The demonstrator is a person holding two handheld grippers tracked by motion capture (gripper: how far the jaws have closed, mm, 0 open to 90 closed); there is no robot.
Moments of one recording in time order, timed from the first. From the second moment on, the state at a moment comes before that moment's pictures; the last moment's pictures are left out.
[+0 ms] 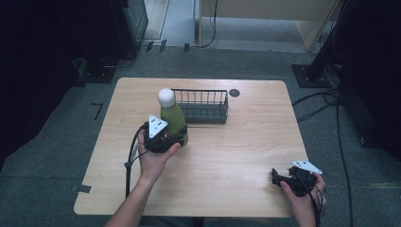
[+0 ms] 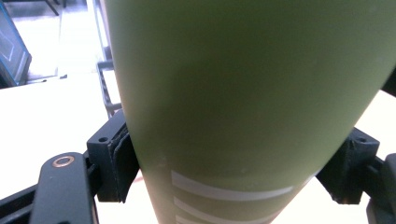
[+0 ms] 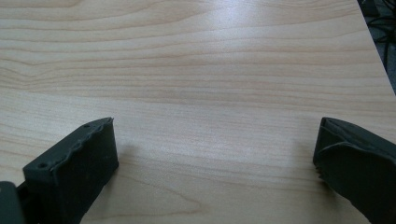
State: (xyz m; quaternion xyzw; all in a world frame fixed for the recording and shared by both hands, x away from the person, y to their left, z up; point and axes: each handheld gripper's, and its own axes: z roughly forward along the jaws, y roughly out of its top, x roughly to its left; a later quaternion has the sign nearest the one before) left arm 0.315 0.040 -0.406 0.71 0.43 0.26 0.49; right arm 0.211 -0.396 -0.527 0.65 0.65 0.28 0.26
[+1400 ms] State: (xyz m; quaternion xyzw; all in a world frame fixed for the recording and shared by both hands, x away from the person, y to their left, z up) left arm 0.421 0.010 -0.352 0.68 0.43 0.30 0.51; right arm 0.211 -0.396 -0.527 0.65 0.65 0.28 0.26
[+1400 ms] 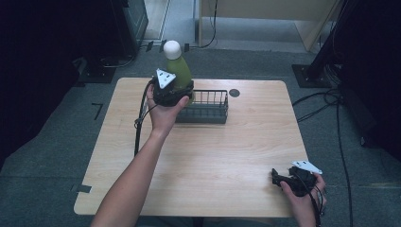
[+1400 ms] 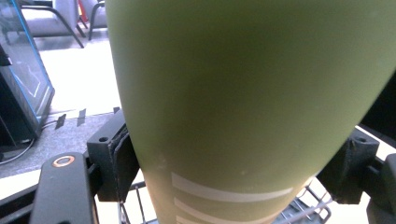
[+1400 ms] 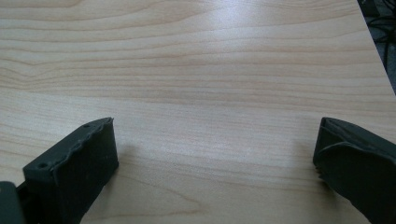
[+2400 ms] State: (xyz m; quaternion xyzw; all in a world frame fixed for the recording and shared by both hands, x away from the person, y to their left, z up) left arm 0.454 -0.006 -0.404 0.71 0.45 0.29 0.46; right arm 0.211 -0.396 -0.527 0.65 0.65 0.28 0.26
